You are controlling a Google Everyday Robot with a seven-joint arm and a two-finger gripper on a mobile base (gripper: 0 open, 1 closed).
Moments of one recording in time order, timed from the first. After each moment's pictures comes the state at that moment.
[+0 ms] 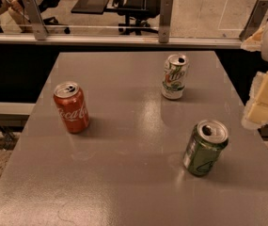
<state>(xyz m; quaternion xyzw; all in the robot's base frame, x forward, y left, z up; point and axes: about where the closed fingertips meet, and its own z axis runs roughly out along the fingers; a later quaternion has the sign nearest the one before) 0.438 -0.217 0.977 -0.60 0.78 -0.04 0.16</state>
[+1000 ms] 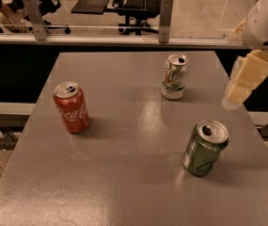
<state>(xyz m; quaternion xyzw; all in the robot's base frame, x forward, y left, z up) 0.479 -0.201 0.975 -0.60 0.78 0.01 0.18</state>
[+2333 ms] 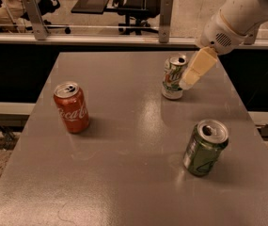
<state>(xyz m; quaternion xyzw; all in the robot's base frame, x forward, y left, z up) 0.596 -0.160 0.915 -0.55 0.80 0.09 0.23</state>
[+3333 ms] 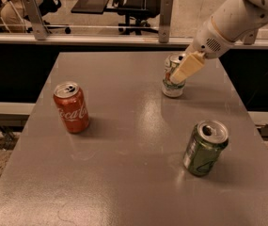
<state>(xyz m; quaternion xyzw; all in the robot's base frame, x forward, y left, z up) 0.609 -0.143 0.897 -0.53 0.80 0.11 0.25</state>
